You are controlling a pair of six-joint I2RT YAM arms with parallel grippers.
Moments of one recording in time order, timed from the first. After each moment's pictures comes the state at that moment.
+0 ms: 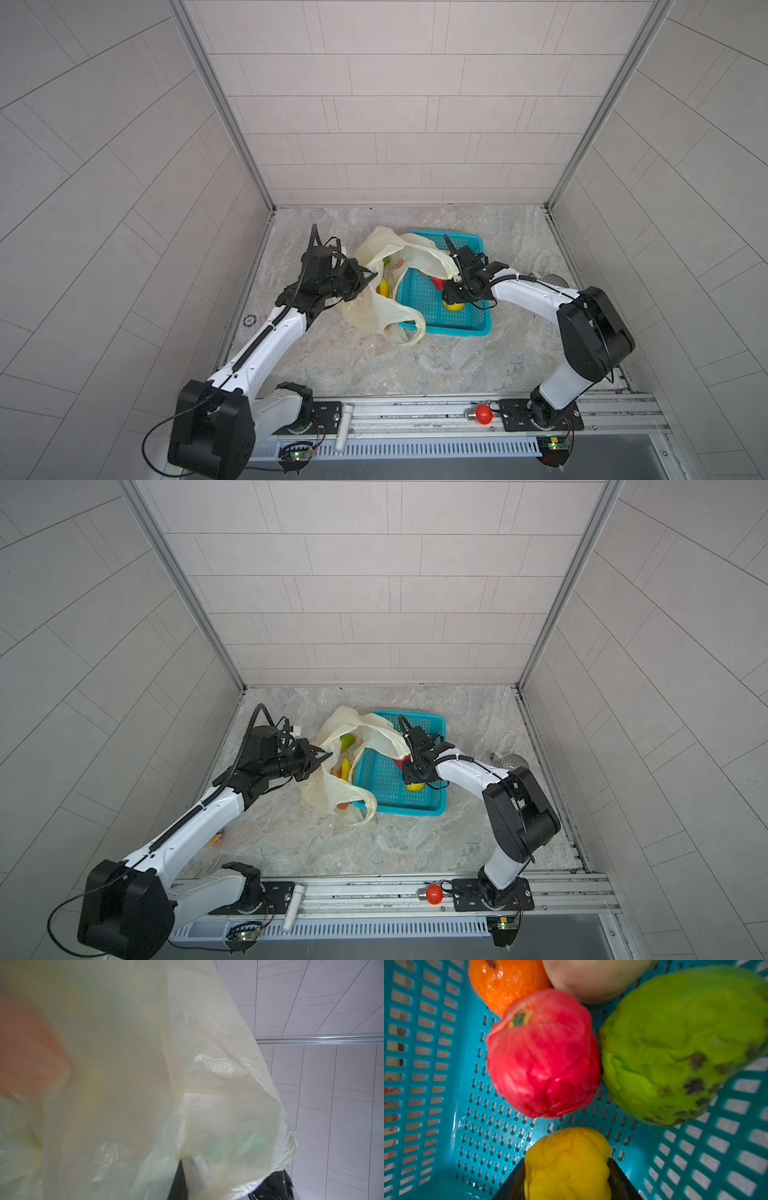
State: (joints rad) left arm -0.26 1.14 0.75 -0.15 0.59 -1.13; right arm 0.49 1.64 1.04 -0.55 0.00 0.39
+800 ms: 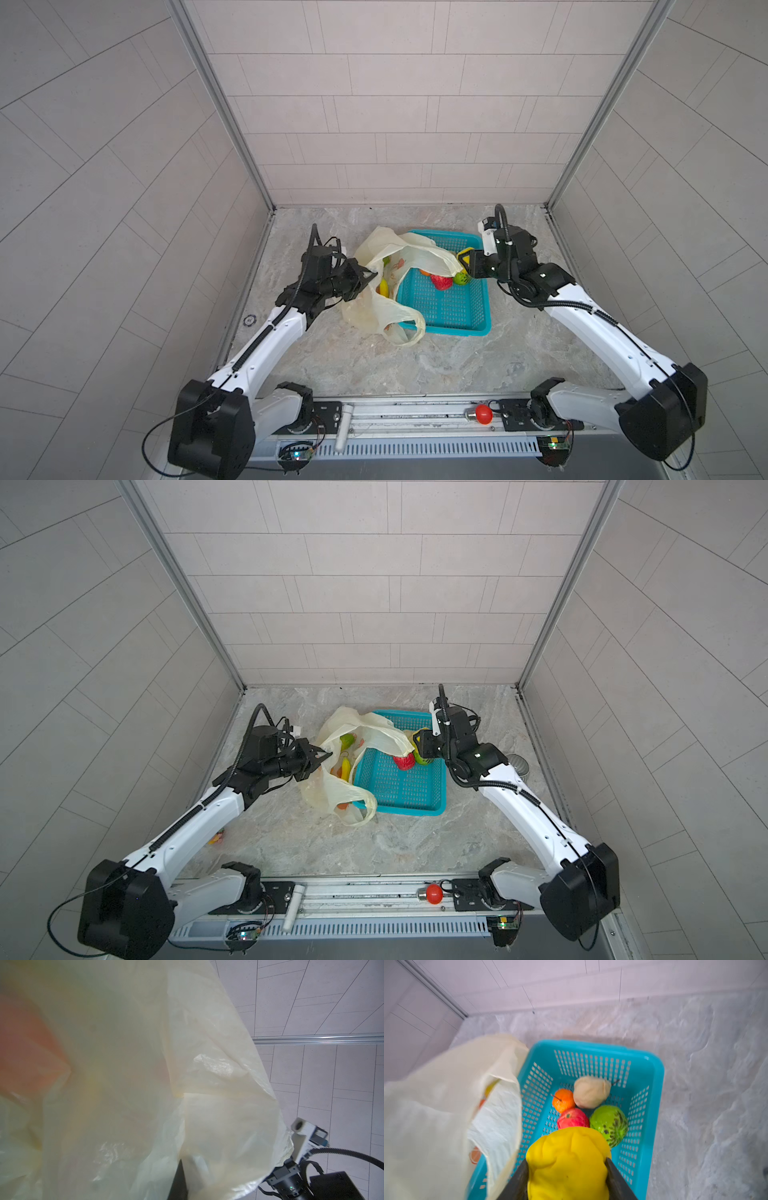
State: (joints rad) left arm -0.26 1.14 0.75 -0.15 0.59 -1.13; right arm 0.41 1.18 1.11 -0.51 0.01 0.33
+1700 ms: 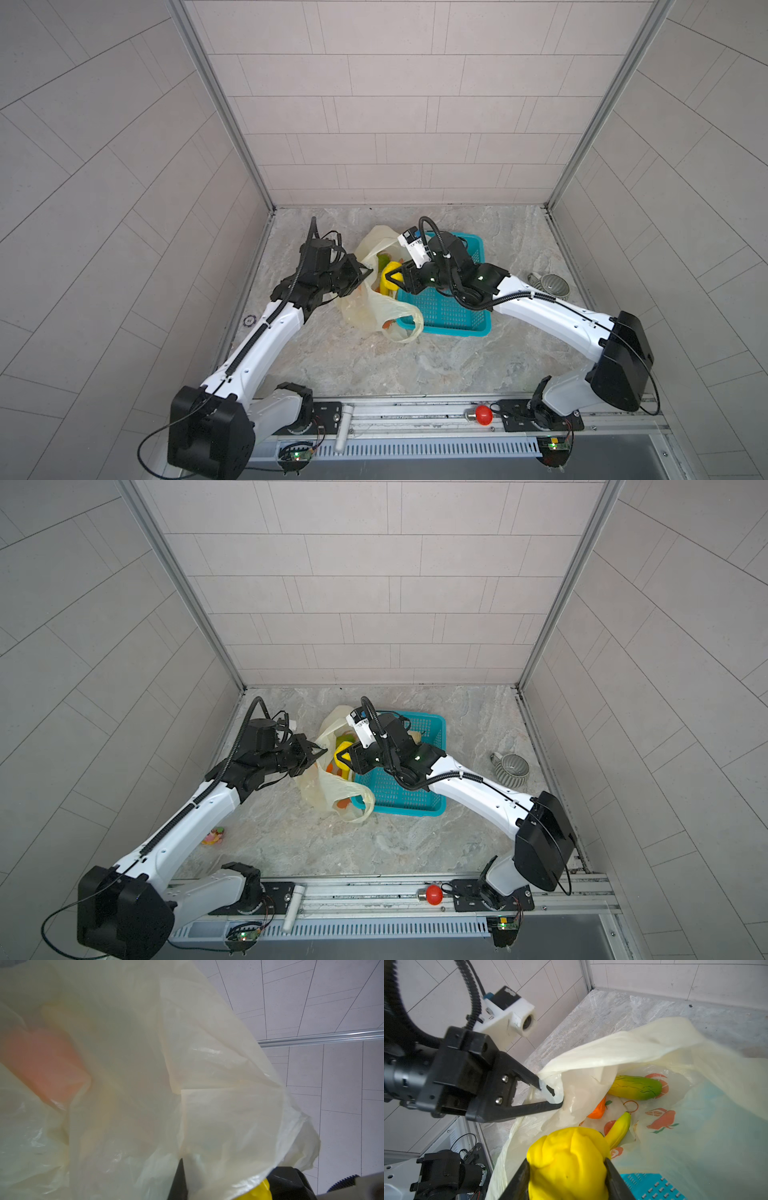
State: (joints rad) left arm -0.26 1.14 0.87 -0.35 0.50 -1.00; right arm 0.78 1.51 1.24 -0.25 -0.21 0.32
